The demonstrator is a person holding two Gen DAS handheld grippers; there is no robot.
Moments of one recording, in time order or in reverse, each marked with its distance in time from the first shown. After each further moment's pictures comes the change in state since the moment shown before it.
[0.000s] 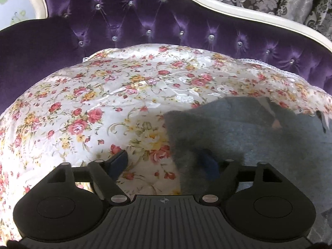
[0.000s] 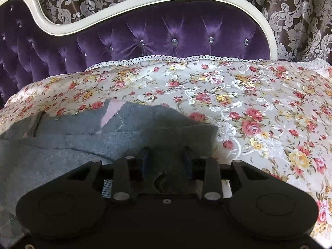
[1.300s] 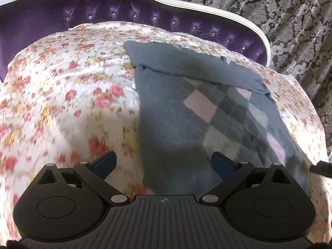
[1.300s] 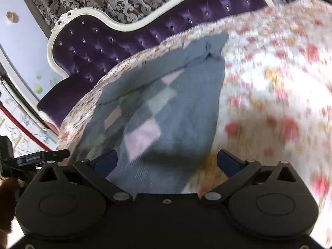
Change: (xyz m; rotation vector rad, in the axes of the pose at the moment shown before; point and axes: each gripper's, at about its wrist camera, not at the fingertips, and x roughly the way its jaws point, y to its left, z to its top) left arm -0.200 0.027 -0.162 0.031 0.073 -0.331; right arm -0.246 -0.012 -0.193 0.192 0.074 0.426
